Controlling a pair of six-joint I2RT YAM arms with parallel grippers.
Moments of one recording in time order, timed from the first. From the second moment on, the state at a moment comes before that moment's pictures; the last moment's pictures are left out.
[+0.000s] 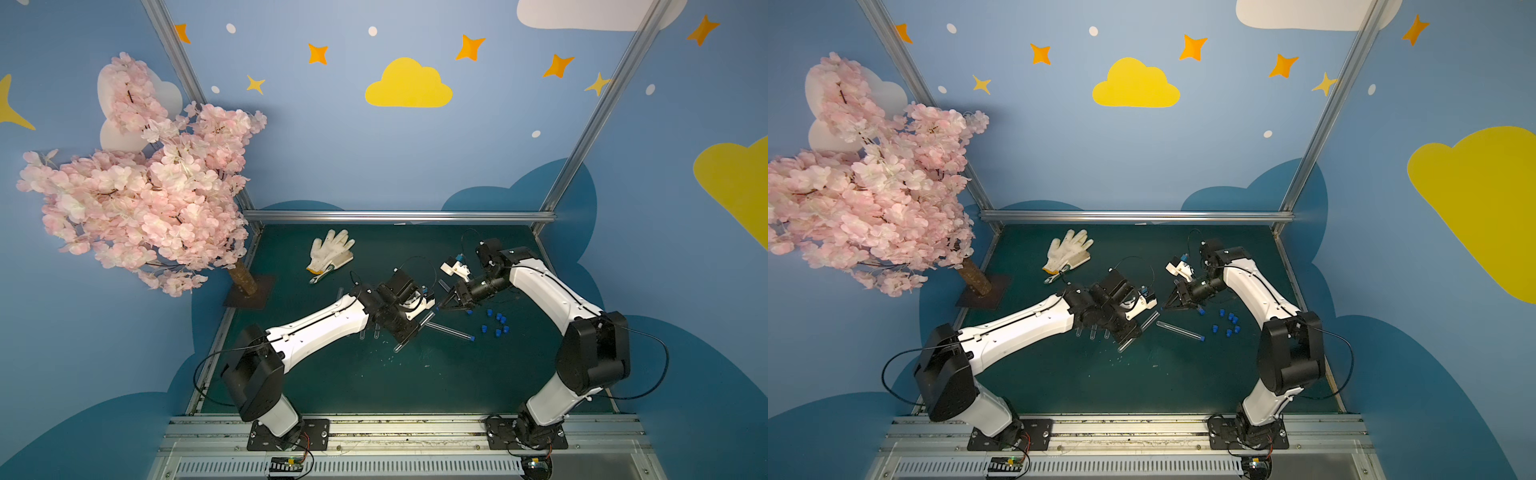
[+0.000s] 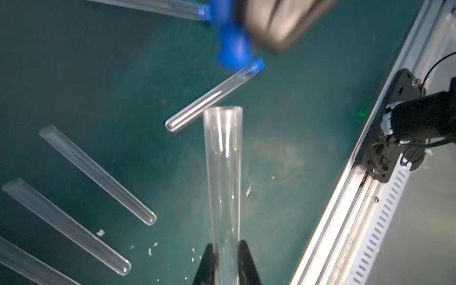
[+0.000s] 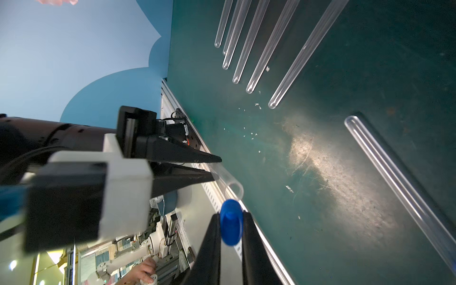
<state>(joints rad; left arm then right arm) -0.83 1.60 1.25 -0.78 0.26 0.01 0.29 1.66 1.37 -1.17 -0.93 -0.10</state>
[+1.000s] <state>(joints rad) -0.83 1.58 1.17 -0.66 0.18 -0.15 0.01 1.66 1.04 -1.04 -0.65 0.09</state>
